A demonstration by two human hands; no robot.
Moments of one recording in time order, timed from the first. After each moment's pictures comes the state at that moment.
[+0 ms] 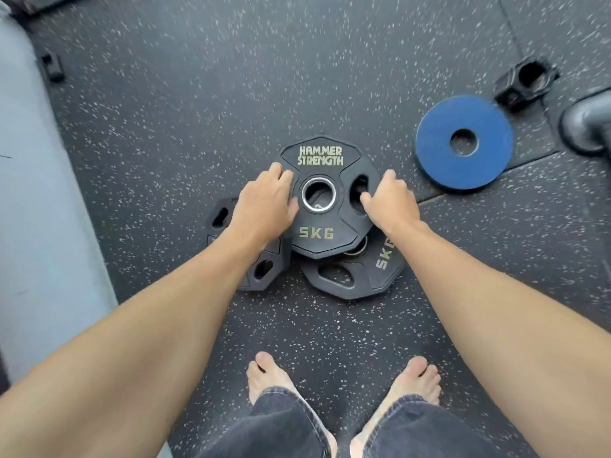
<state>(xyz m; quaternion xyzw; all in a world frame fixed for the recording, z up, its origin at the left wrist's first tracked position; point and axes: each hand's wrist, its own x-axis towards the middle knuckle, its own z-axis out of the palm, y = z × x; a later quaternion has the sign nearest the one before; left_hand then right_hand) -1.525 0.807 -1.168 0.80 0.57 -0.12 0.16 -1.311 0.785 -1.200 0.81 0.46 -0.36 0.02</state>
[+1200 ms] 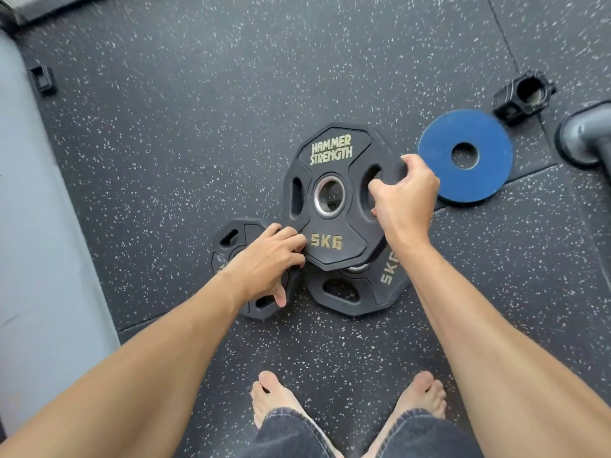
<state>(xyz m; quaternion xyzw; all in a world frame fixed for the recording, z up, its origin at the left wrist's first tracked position) -1.564 0.779 -1.183 0.92 0.26 -0.24 0.19 -1.330 0.801 -1.156 0.82 0.35 -0.29 -0.34</state>
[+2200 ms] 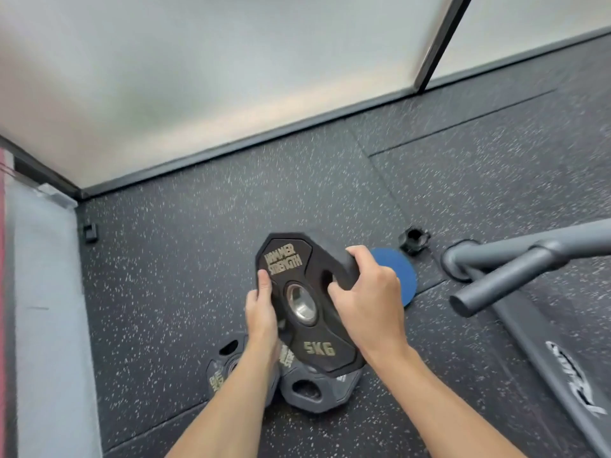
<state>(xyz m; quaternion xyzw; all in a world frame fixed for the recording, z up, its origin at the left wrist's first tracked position) -1.461 0.826 -1.027 0.13 0.69 0.36 0.61 -1.316 0.798 -0.913 0.75 0.55 -0.20 -0.32</state>
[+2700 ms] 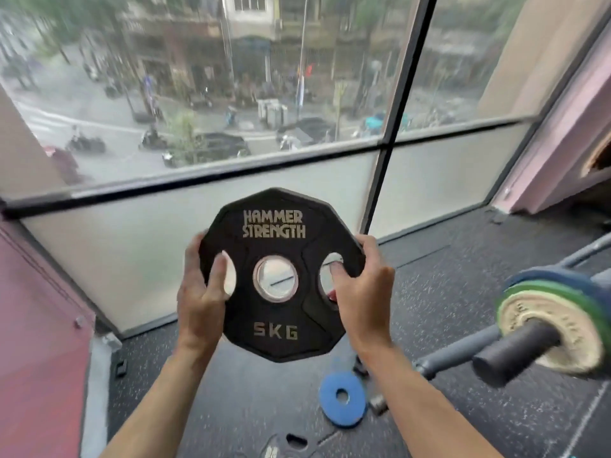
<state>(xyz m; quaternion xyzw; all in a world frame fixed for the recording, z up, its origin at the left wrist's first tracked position) -1.483 0.849 -0.521 0.56 0.51 0.57 0.31 -1.283 0.790 -0.478 0.62 0.49 -0.10 -0.61</state>
